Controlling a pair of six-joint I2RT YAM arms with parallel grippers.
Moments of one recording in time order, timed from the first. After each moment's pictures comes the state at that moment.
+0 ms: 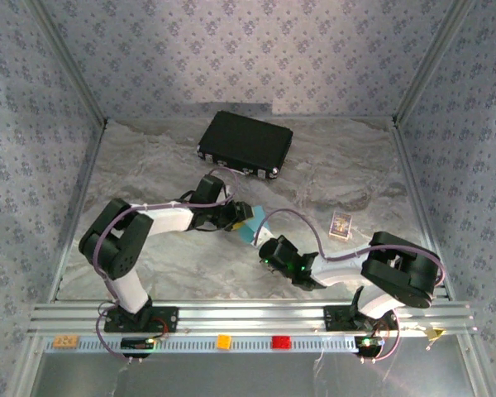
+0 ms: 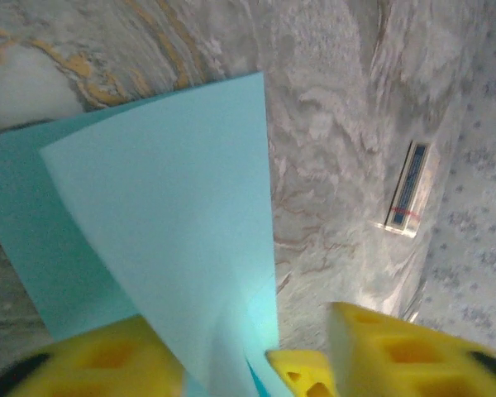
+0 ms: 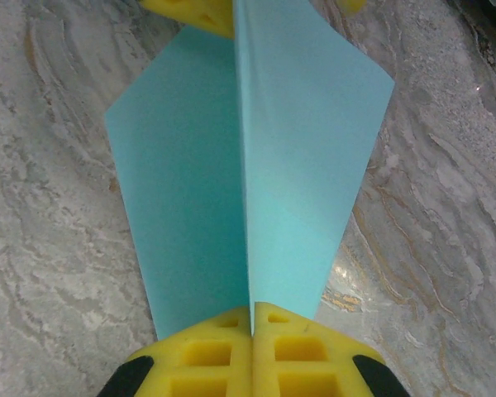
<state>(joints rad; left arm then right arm) -0.61 1.71 0.83 0.07 0.54 -1.00 1.10 1.50 0.43 0.27 0.50 0.04</state>
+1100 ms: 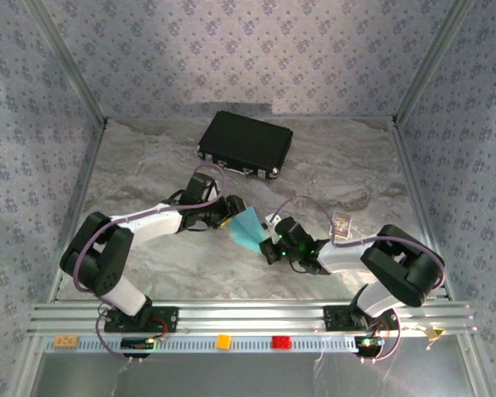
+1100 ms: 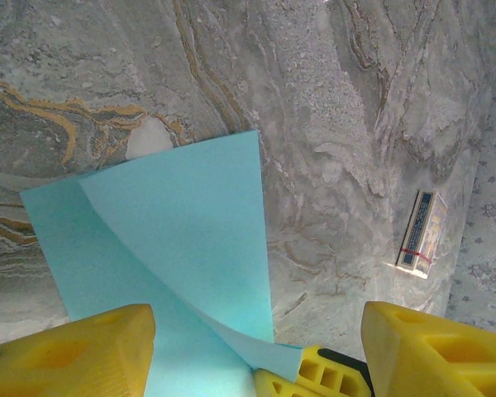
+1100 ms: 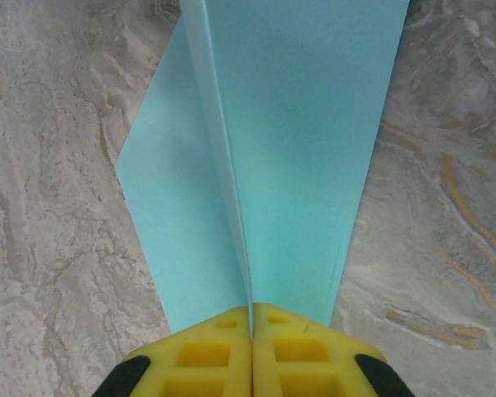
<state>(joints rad) -0.58 1.57 0.80 -0.03 0.39 -0.99 0.85 1.51 0.42 0.35 -0.07 0.33</state>
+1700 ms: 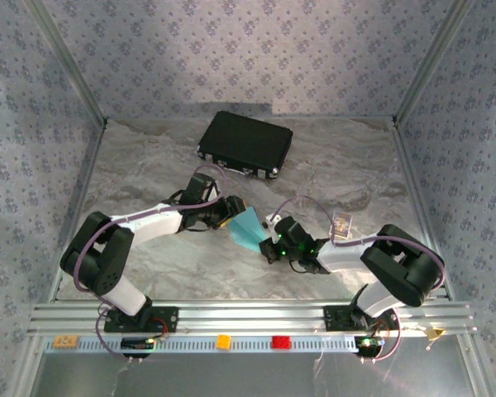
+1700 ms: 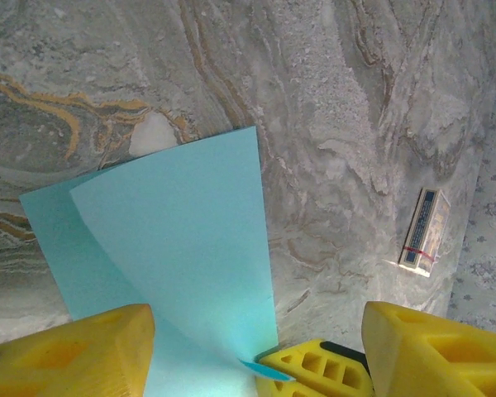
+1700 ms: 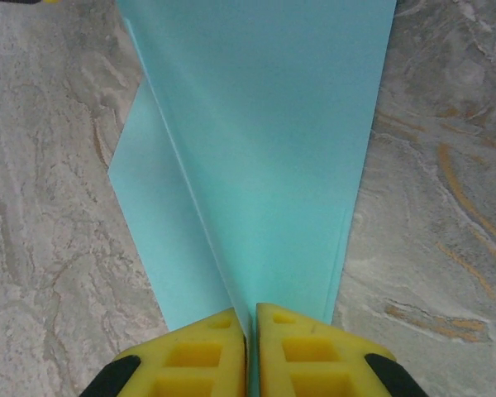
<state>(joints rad) -0.58 1.57 0.80 -0.04 0.39 -0.99 0.84 1.51 0.43 0.33 -0.07 0.35</state>
